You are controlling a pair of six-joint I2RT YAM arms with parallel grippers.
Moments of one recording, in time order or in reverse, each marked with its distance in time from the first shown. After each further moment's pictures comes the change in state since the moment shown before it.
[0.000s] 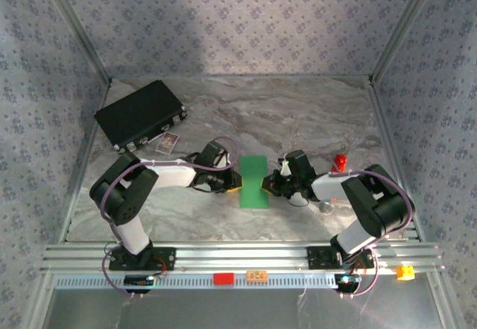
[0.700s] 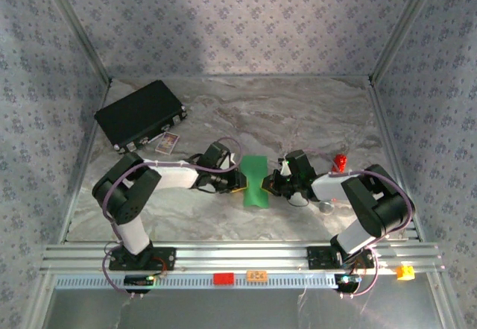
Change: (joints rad) left arm -0.023 0.014 0.000 0.075 0.026 -0.005; right arm 0.001 0.000 0.000 0.000 0.001 0.004
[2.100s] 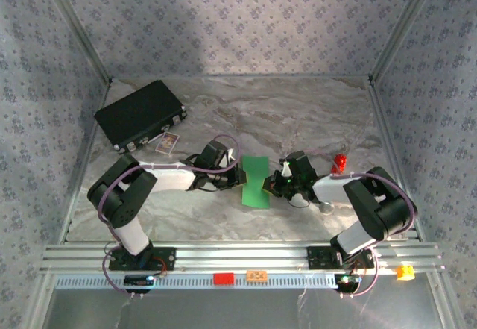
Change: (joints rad) left arm 0.001 -0.041 -0.036 0.108 -0.026 -0.038; right arm 0.005 -0.029 -0.018 0.000 0.019 0.012
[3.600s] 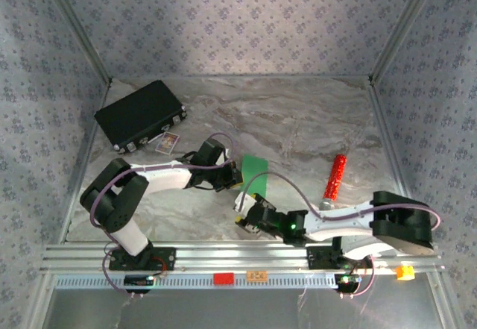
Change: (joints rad) left arm 0.019 -0.060 0.016 -0.128 0.026 -0.093; right arm 0.840 -0.183 0.005 -0.090 0.985 -0.869
